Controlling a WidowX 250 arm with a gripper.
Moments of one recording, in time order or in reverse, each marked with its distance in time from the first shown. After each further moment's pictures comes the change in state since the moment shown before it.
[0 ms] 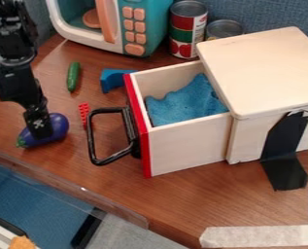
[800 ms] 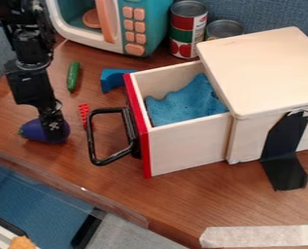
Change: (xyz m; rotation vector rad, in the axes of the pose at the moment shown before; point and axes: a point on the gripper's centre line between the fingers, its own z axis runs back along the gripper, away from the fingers) arm -0.018 -0.003 -0.010 -0.003 -0.023 0.018
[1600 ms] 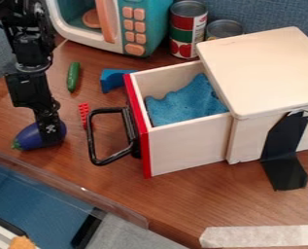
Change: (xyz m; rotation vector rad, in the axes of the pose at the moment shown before) arm 0.009 0.005 -0.005 0.053 -0.040 -0.012
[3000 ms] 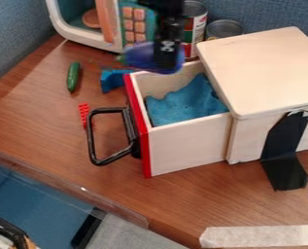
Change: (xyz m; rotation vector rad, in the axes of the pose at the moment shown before) arm -0.150 0.079 0.139 -0.100 -0.031 -0.492
